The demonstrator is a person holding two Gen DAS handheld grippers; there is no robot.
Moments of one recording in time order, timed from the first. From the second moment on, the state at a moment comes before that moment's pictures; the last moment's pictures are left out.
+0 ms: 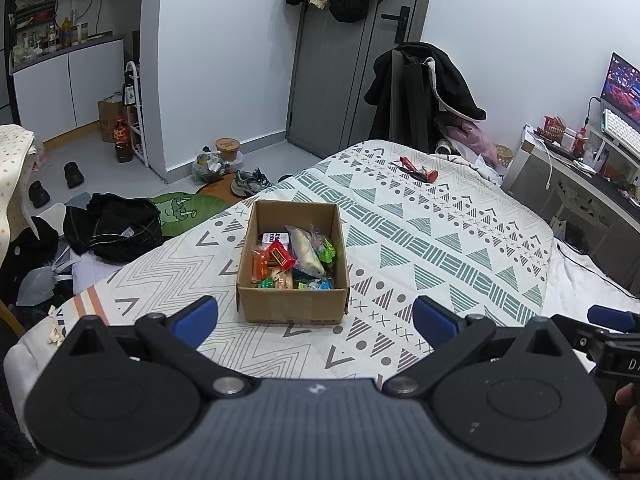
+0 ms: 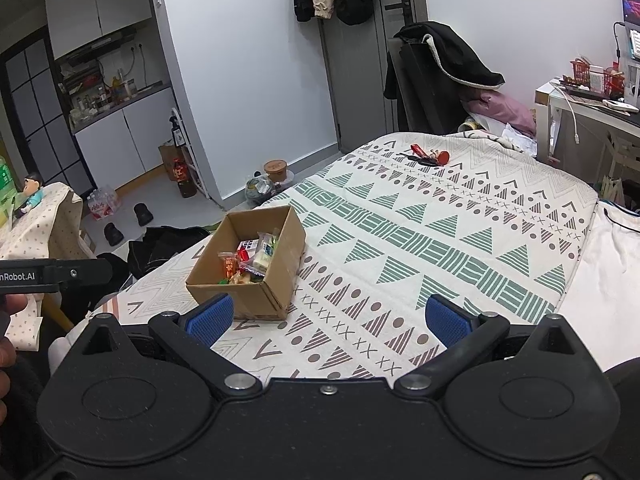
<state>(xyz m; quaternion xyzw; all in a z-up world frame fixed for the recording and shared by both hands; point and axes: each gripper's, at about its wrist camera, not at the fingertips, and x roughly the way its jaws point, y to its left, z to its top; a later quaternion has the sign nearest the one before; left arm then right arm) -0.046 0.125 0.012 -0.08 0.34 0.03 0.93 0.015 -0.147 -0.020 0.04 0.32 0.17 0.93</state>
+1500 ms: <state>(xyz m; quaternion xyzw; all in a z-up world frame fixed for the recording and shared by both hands) -0.044 0.112 0.012 -0.07 0.34 0.03 0.94 0.012 -0.150 -0.022 0.04 0.33 0.16 0.93</state>
